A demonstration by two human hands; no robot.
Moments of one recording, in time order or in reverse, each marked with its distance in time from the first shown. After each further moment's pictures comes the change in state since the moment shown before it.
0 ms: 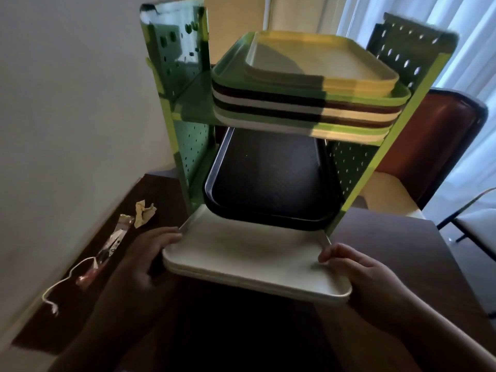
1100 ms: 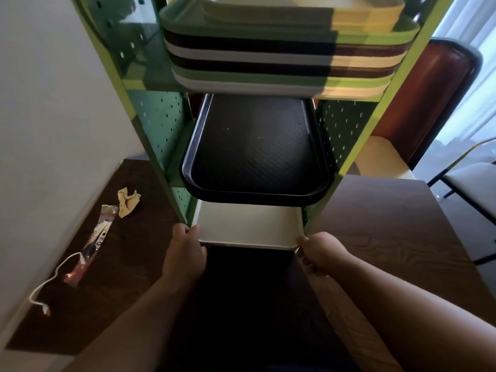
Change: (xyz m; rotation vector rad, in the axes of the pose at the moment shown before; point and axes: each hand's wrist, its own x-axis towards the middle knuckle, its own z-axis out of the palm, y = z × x) left_hand 0.034 -0.053 0.131 0.295 -0.385 -0.379; right_hand 0.132 0.087 -0.024 -0.790 0.347 0.281
